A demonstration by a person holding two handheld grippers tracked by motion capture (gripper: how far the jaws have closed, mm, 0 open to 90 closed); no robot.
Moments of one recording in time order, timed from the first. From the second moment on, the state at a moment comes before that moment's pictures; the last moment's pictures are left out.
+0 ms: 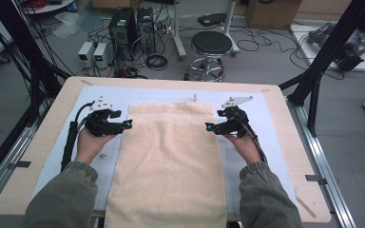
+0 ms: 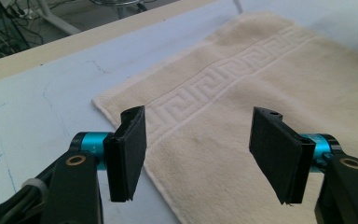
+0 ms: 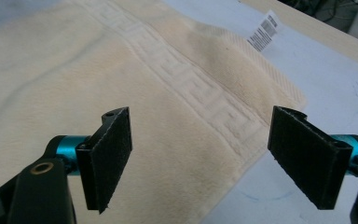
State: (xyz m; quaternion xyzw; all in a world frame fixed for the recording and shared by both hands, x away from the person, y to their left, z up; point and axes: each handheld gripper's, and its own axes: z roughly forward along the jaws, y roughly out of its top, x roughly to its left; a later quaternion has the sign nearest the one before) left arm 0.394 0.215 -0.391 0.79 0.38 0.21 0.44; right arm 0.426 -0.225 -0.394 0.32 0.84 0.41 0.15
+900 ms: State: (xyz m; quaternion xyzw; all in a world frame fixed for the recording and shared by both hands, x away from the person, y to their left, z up) left arm 0.407 0.203 -0.440 0.81 0.41 0.18 0.37; right arm 0.438 -0.214 -0.436 0.35 0.86 0.34 0.13
